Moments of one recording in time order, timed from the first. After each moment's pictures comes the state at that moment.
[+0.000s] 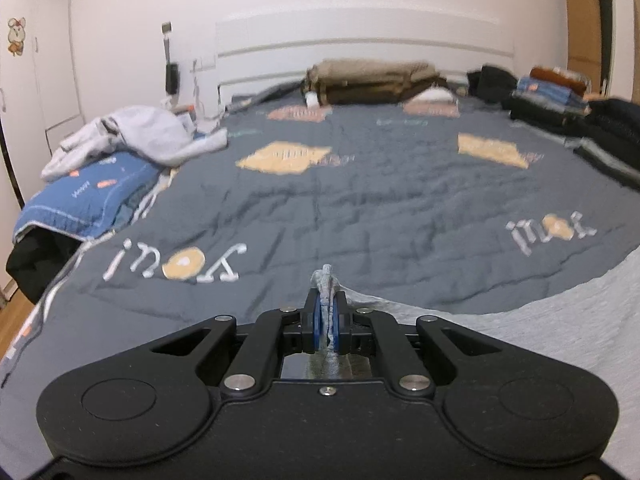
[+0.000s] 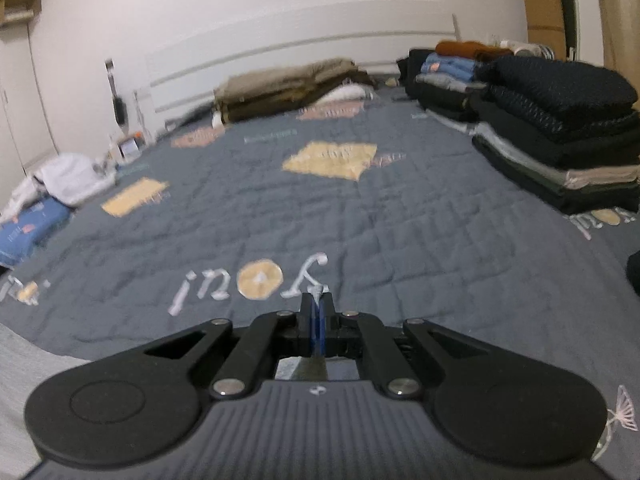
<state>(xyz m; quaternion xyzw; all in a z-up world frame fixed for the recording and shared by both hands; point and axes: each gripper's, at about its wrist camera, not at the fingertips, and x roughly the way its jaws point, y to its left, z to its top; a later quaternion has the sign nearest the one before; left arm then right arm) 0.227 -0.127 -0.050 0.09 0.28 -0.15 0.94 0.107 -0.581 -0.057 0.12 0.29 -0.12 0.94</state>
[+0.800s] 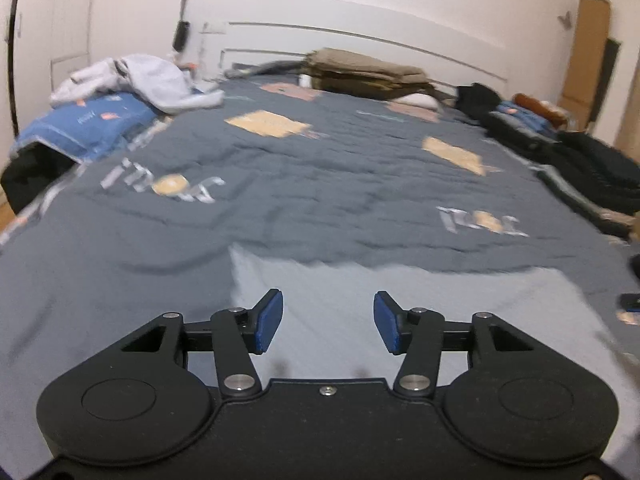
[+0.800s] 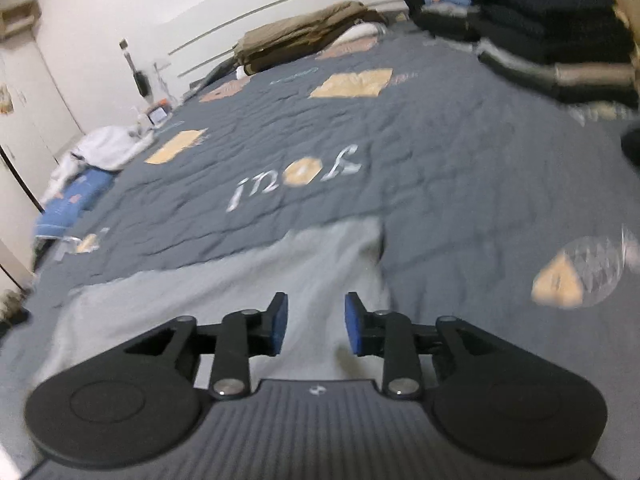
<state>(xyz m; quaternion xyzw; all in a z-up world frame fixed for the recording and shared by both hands) 0.094 -0.118 -0.029 -0.02 0.32 -0.19 0.93 -0.018 -0.533 -0.060 0.23 0.34 -0.06 0.91</state>
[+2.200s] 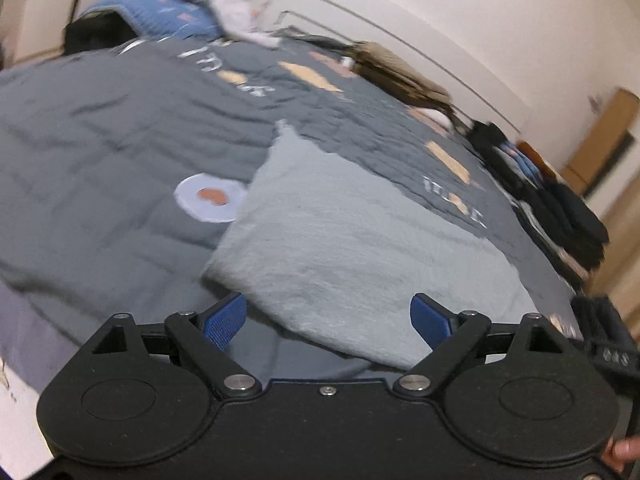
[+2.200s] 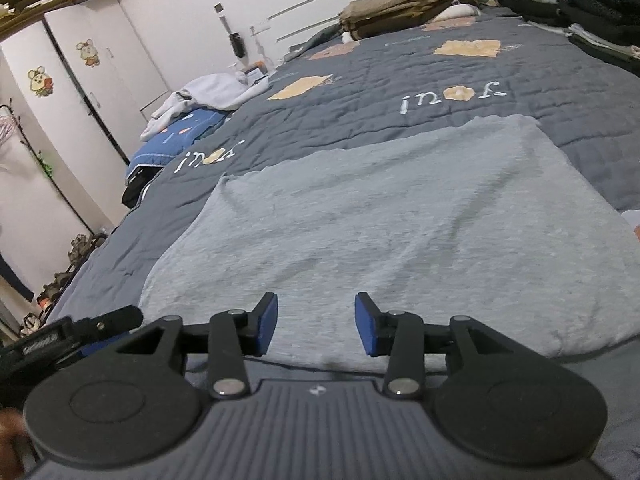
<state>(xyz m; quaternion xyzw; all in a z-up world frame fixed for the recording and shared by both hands) -0.033 -0.047 -0.088 -0.20 0.35 -0.14 0.91 -0.092 -0.349 -0.068 0.19 0.34 0.06 0.92</state>
